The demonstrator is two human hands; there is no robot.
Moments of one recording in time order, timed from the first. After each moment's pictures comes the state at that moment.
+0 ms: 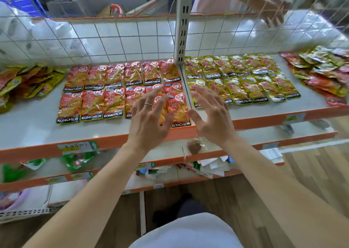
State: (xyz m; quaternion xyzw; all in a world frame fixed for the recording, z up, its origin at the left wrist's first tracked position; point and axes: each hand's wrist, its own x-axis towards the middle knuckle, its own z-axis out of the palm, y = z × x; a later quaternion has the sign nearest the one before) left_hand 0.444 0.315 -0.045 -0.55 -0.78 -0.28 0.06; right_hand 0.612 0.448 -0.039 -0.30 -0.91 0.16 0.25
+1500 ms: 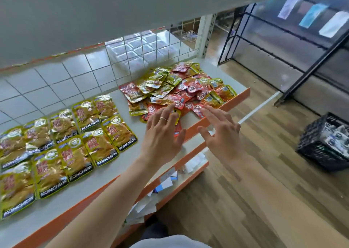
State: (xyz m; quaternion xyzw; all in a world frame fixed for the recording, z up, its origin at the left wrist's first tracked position) left_hand 0.835 0.712 -0.023 -0.74 -0.61 -0.28 -0.03; right_hand 1.028 0.732 -0.001 -0.59 -0.76 0.10 0.24
